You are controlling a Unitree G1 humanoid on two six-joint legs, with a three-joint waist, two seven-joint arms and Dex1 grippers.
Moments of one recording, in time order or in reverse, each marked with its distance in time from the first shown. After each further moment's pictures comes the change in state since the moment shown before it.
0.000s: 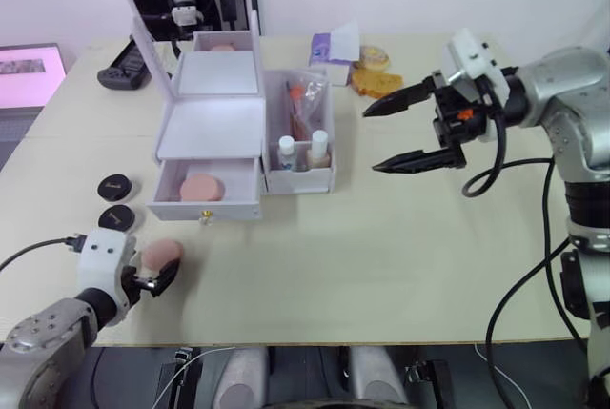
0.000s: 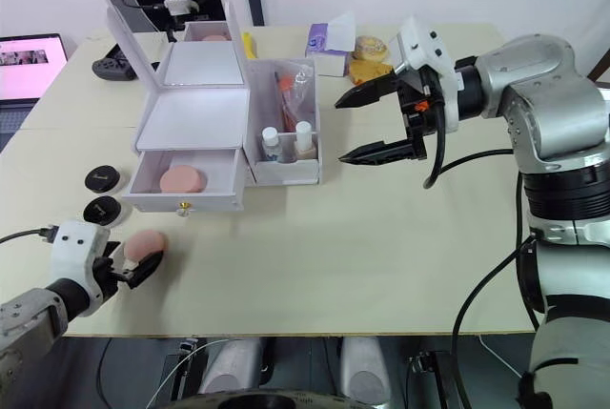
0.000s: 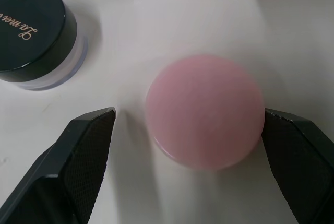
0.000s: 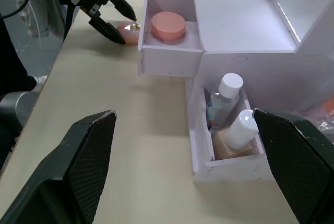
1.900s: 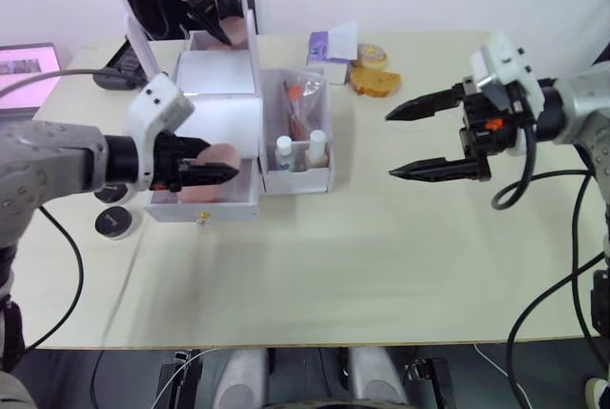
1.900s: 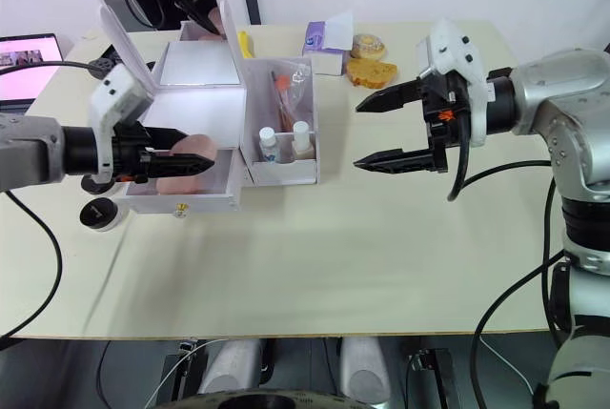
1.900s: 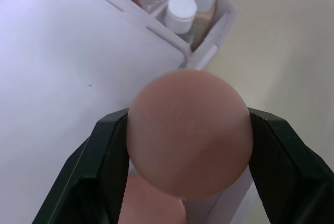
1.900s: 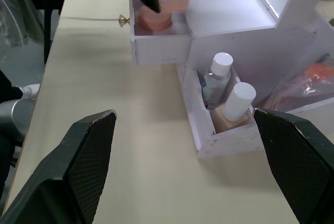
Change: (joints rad) left arm -1.047 0.463 -0.436 0.332 -0.370 0.279 -0.439; right arm 0.142 -0.113 -0.132 -0.219 0.120 0.186 -0.128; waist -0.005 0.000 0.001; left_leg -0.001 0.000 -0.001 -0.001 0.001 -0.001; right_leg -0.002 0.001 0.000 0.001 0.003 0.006
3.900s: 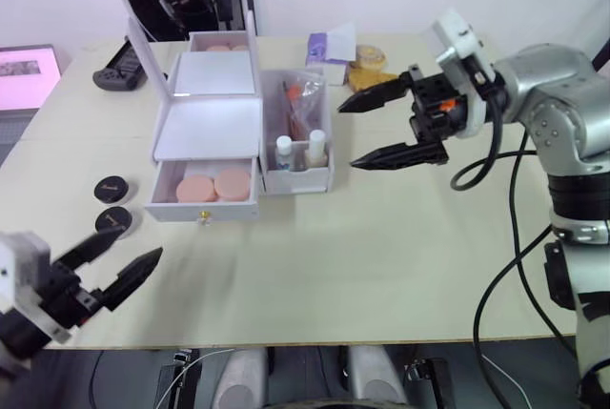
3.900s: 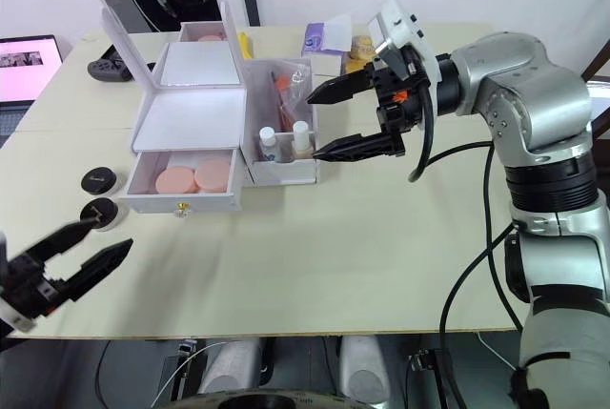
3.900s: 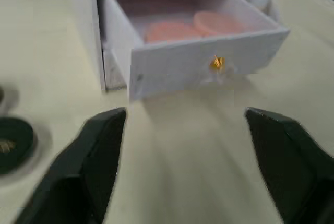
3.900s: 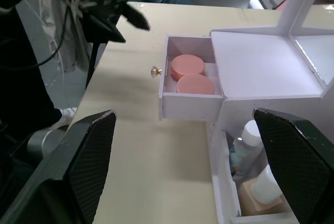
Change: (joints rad) left arm 1.236 -0.708 0.824 -0.419 0.186 -0.564 -0.122; right arm -0.211 0.192 0.164 0.213 0.014 -0.087 0.080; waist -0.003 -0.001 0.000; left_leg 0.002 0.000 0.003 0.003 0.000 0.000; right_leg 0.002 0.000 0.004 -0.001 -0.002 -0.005
